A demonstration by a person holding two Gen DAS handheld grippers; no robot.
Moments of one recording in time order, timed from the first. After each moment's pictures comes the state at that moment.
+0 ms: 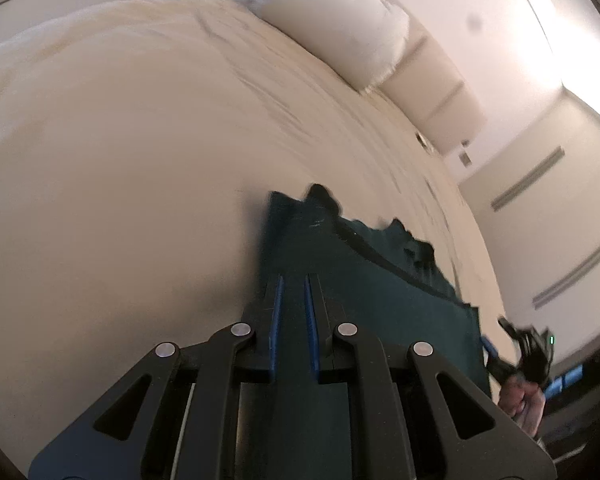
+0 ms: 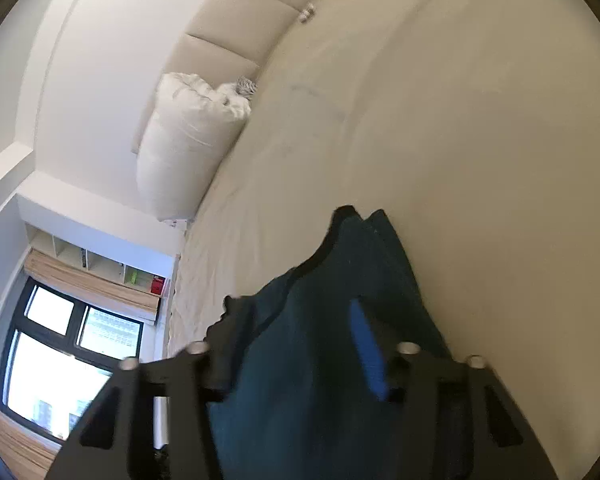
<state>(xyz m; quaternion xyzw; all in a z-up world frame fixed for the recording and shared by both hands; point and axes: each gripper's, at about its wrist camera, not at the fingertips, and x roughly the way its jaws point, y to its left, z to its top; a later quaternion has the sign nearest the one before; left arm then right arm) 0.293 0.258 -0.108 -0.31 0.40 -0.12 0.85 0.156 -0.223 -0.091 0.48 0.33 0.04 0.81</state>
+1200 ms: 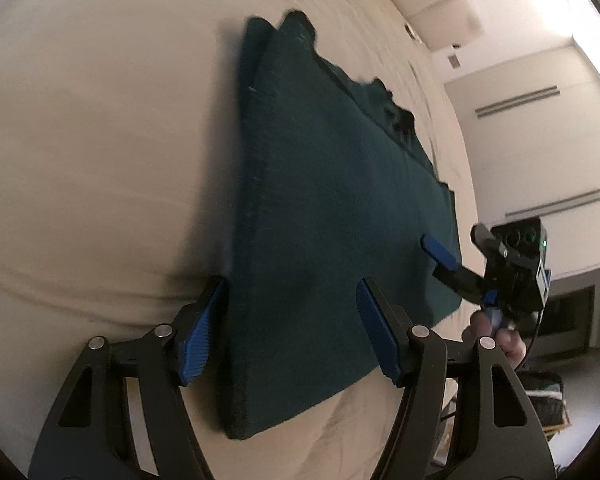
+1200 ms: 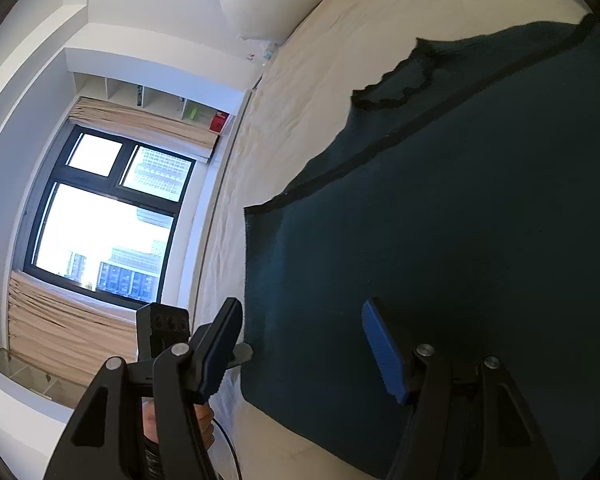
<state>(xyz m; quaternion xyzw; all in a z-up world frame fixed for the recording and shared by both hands) 0.247 0.261 -0.111 -0.28 0.59 -0.24 0.72 0.180 -0.012 -0.098 0.39 0.48 0.28 0.74</state>
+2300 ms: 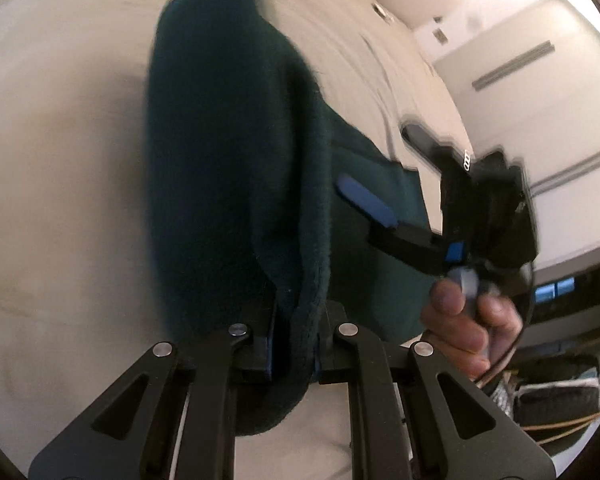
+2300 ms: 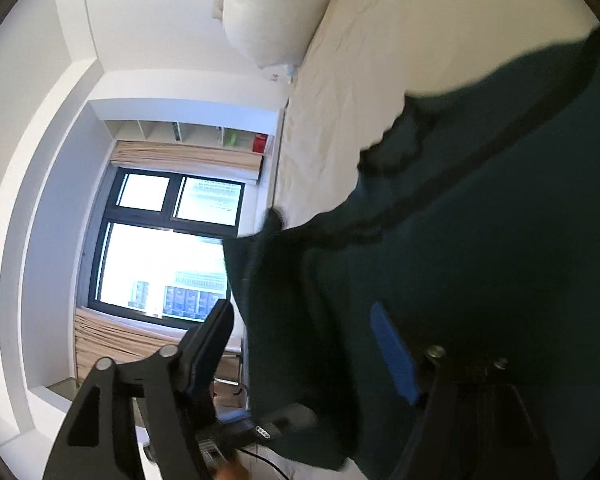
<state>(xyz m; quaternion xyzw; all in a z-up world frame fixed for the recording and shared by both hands) 0.215 0.123 -0.038 -0.21 0.57 -0.24 0.76 0.212 -0.102 -0.104 0.49 0.44 0.33 0.67</state>
